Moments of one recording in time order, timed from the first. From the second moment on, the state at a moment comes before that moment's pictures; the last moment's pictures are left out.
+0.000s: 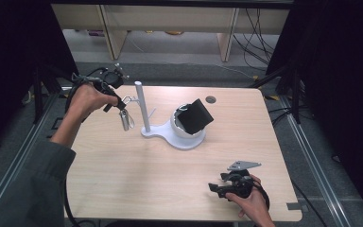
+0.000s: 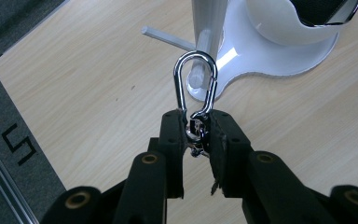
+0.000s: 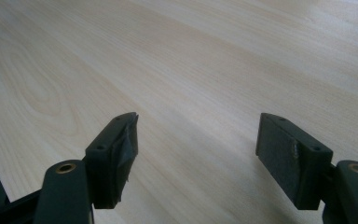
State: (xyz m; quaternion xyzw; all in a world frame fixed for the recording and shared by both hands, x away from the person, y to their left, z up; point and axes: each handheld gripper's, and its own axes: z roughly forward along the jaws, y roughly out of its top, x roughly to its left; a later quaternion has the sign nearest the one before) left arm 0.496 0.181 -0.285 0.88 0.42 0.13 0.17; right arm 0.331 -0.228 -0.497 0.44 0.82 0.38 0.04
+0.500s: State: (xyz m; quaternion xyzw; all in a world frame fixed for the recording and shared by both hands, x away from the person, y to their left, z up) left arm 0.504 0.169 -0.296 0.89 0.42 0.13 0.16; right arm 0.332 -0.229 -0.497 0.43 0.82 0.38 0.04
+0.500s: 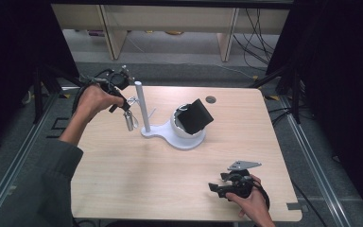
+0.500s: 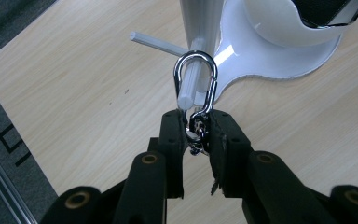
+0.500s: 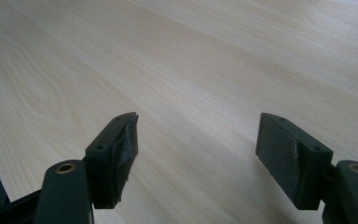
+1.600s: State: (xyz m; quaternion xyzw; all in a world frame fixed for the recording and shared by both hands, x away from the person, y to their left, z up) left arm 0.515 0.163 -0.314 0.87 0.43 0.13 0.18; right arm 0.331 -0.228 -0.497 0.44 0.81 0.38 0.04
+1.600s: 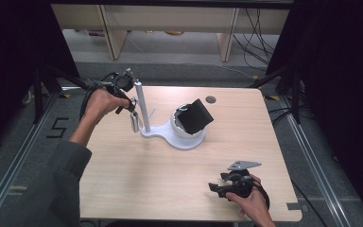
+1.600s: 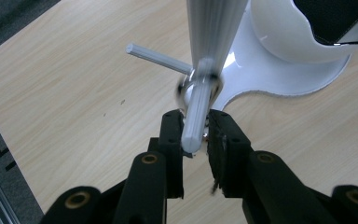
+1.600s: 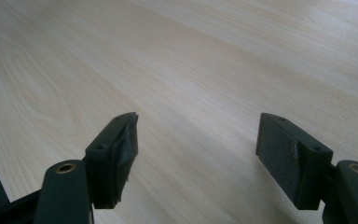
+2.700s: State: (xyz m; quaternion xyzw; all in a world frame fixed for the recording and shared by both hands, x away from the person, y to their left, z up) left arm 0.460 0.174 -0.318 0.88 0.41 0.12 0.21; right arm 0.333 -0.227 -0.498 0.43 0.82 0.38 0.05
